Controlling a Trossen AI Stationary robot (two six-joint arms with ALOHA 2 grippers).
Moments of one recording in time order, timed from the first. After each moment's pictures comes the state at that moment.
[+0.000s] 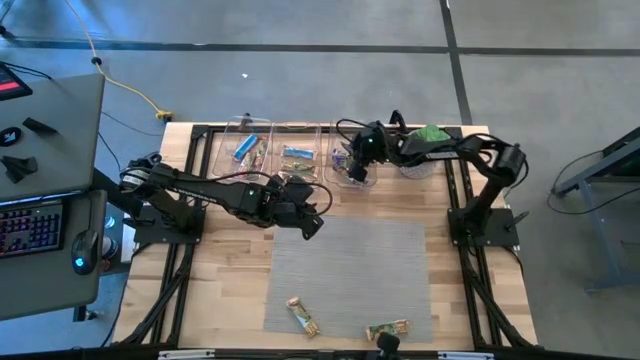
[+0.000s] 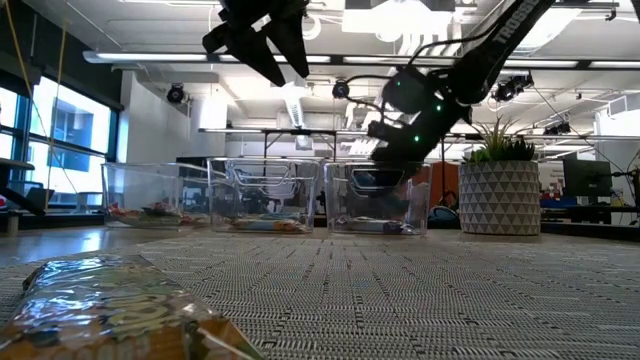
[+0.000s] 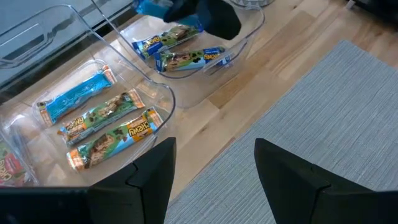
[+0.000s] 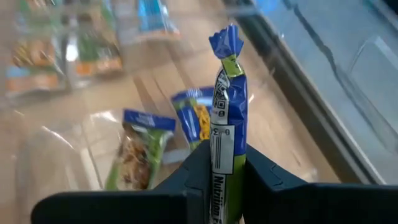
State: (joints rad) left arm -0.20 1.61 1.41 -0.81 -0.64 -0.79; right arm -0.56 1.73 0.91 0.08 0.04 -0.18
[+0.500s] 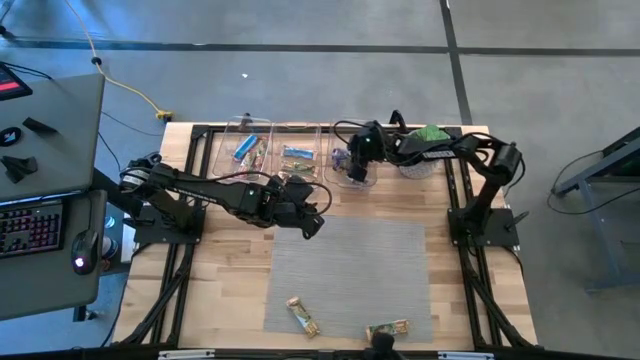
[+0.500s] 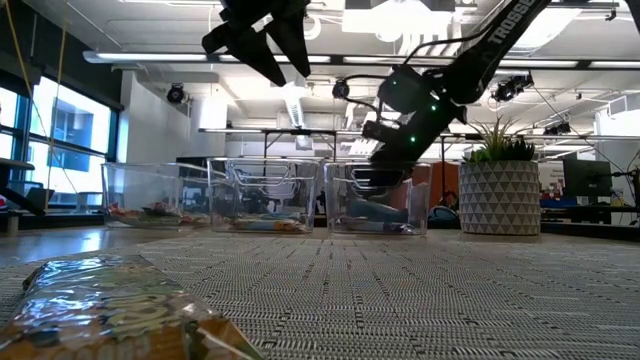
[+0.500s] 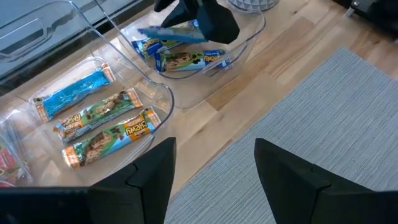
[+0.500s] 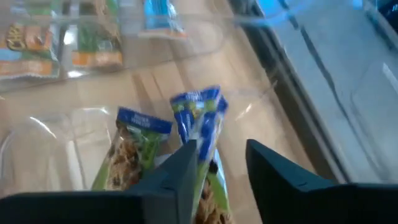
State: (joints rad) left arm -0.20 1.61 1.41 -0.80 -0.64 -0.82; right arm -0.55 1.75 0.94 0.08 0.05 -0.30
